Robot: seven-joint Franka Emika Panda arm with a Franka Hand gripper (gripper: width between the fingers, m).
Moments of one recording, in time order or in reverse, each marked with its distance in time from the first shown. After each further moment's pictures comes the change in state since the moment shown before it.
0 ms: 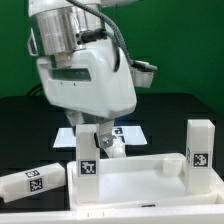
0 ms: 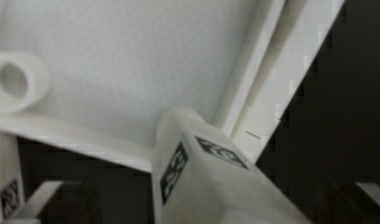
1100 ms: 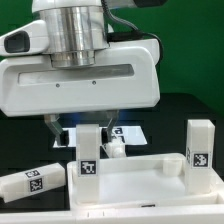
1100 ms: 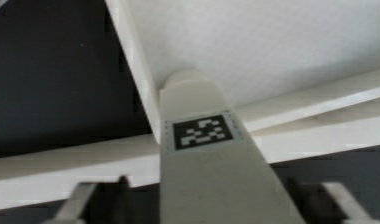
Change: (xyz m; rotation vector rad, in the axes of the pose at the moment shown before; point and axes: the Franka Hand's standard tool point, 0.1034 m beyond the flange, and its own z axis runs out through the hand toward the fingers) arm 0.007 0.001 0.002 -0.082 0.036 -0.745
